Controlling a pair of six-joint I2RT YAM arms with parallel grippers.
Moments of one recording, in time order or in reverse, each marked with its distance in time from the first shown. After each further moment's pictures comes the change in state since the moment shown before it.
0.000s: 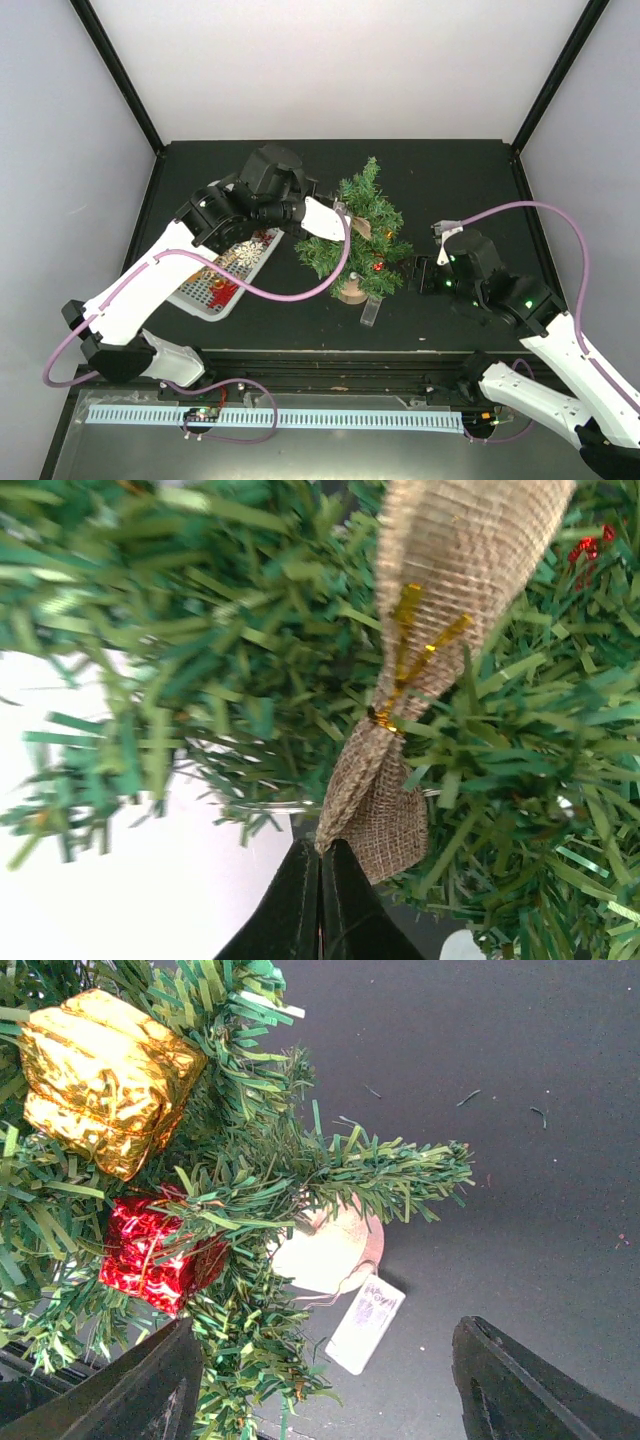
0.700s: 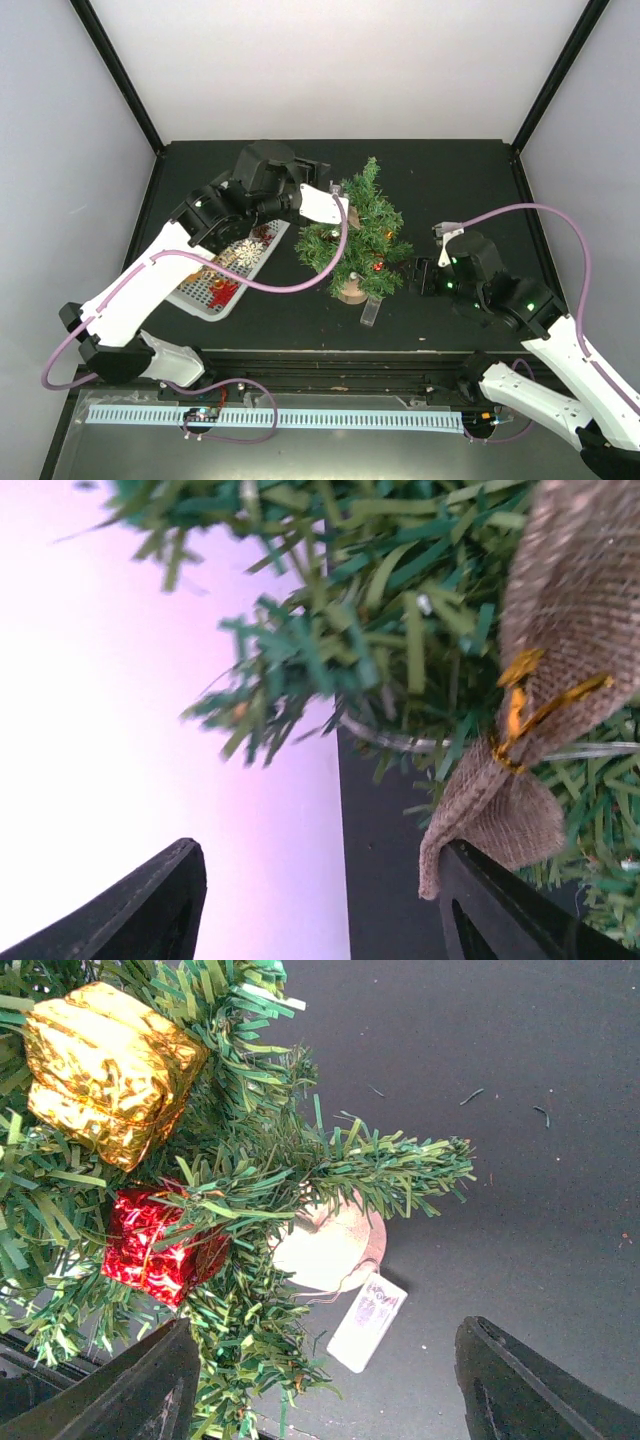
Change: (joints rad) left arm 0.015 0.000 -0.014 0.097 -0.130 -0.035; right arm 0.000 -0.016 -0.013 0.004 -0.009 -0.001
